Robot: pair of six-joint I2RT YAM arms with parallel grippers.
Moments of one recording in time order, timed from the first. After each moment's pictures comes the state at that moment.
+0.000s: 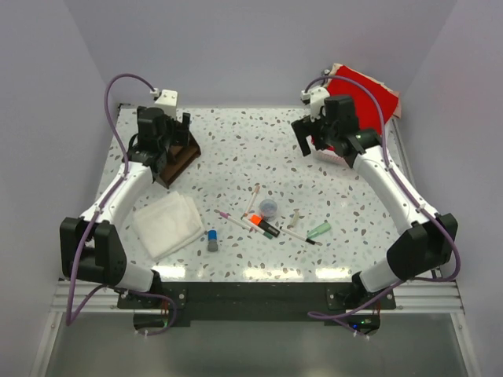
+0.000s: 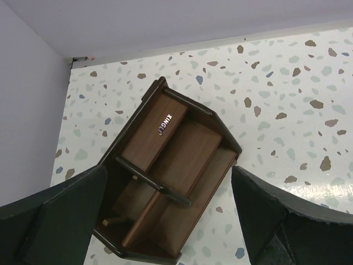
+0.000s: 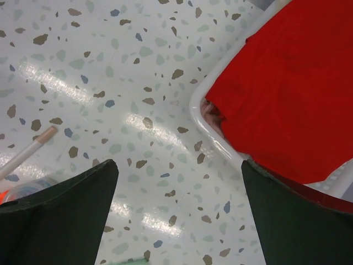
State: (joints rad) left arm -0.16 1.45 1.13 -0.06 -0.22 0.12; right arm 0.35 1.51 1.48 -0.60 0.08 -0.19
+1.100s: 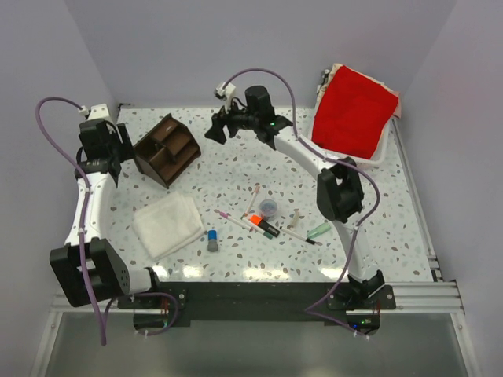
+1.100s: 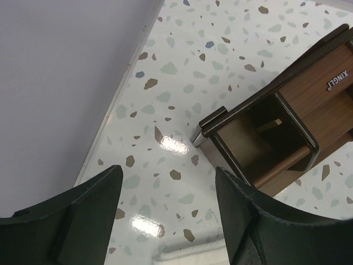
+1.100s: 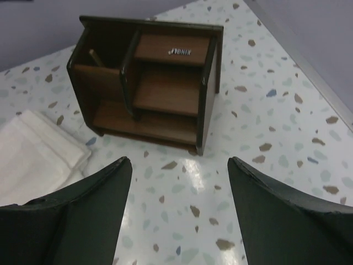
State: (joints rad) left arm 0.25 1.31 1.10 -0.33 -0.15 -0.05; right arm 0.60 2.29 2.09 -0.10 -0.59 -0.08
